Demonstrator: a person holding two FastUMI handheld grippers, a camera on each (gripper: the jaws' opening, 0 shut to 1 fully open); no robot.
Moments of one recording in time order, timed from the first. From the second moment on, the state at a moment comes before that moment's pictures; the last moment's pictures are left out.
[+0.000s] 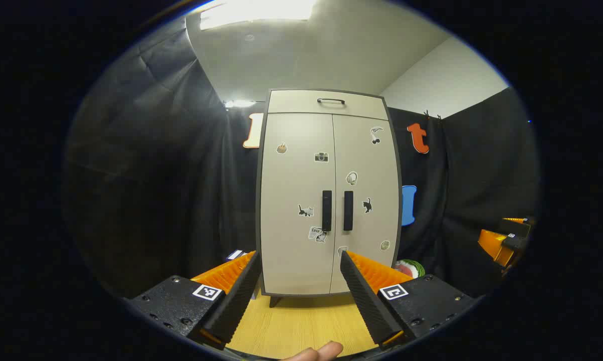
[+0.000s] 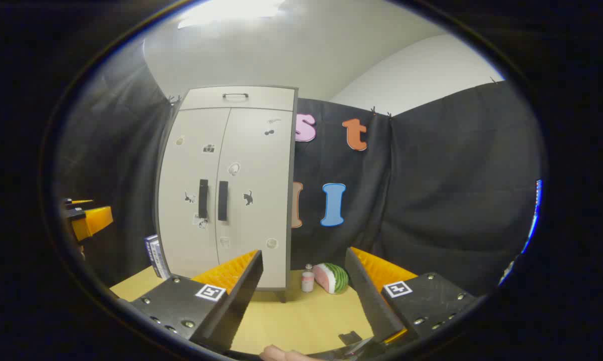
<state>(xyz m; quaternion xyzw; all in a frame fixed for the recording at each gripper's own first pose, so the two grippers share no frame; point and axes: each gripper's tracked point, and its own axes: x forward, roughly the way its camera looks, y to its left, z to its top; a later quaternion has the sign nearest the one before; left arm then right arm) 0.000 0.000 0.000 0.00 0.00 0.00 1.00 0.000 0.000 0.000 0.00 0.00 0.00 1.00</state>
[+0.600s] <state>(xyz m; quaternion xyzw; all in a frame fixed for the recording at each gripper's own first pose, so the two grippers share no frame) 0.029 0.013 -0.019 -0.01 0.01 0.00 1.00 0.024 0.018 -0.011 0.00 0.01 0.01 1.00</state>
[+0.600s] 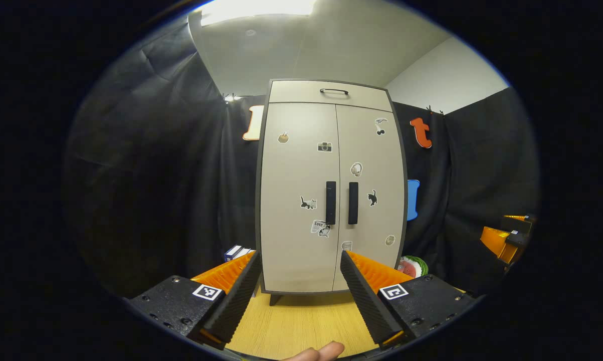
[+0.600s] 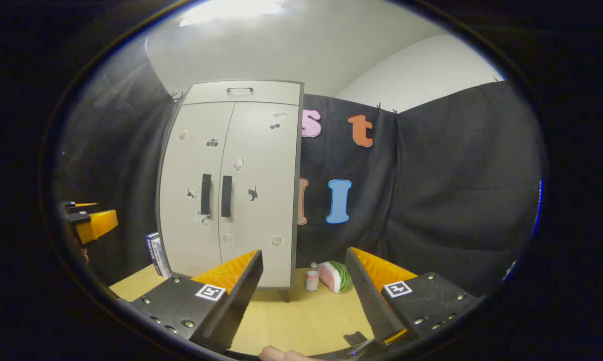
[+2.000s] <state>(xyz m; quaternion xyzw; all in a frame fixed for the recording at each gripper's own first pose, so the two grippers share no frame) 0.080 0.071 -0.091 0.00 0.03 0.02 1.00 0.324 0.253 0.013 -0.02 0.01 0.10 0.99</state>
